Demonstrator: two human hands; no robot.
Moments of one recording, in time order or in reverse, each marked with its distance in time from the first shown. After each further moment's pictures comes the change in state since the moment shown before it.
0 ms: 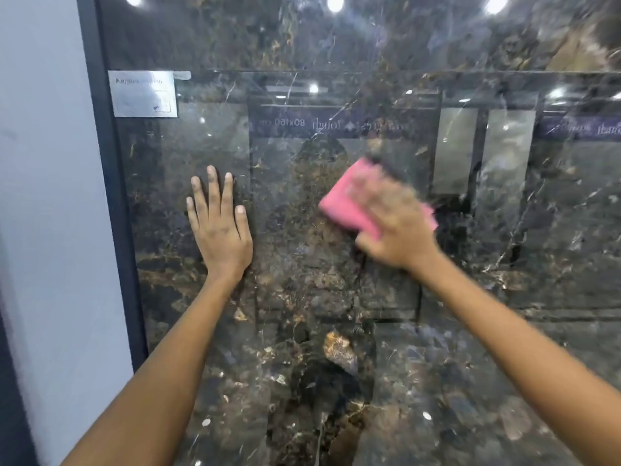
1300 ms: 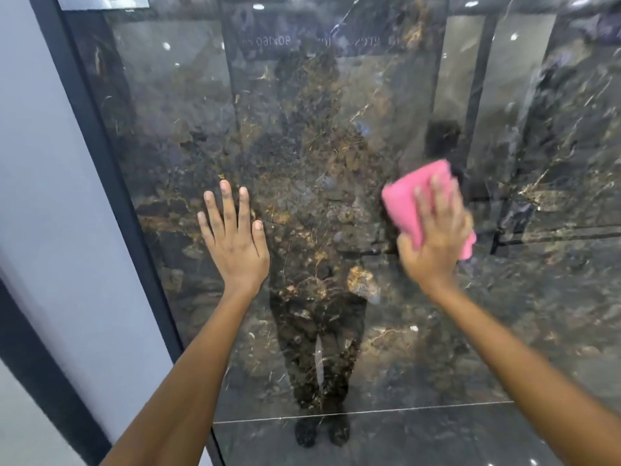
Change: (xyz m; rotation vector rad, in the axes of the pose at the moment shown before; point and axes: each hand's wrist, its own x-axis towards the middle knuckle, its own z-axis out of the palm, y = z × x) left_hand -0.116 -0.046 0.001 0.047 -0.108 0.076; right_hand -0.124 -0.075 0.025 0.078 0.089 0.549
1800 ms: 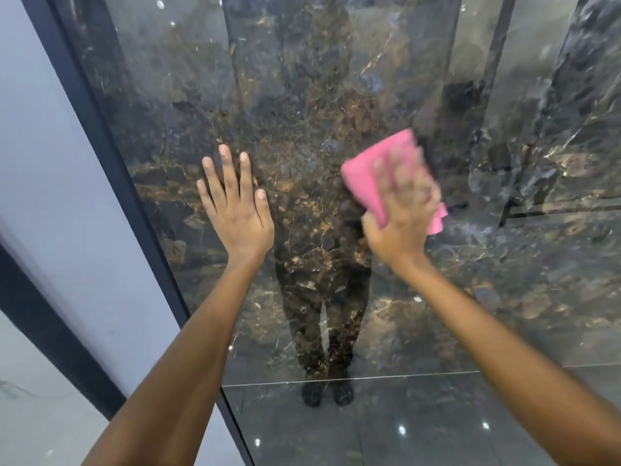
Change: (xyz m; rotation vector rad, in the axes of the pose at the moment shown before) left_hand 0.000 0.004 -0.001 0.018 -0.027 -0.011; right_hand -0.004 -0.054 0.023 0.095 -0.064 -0.047
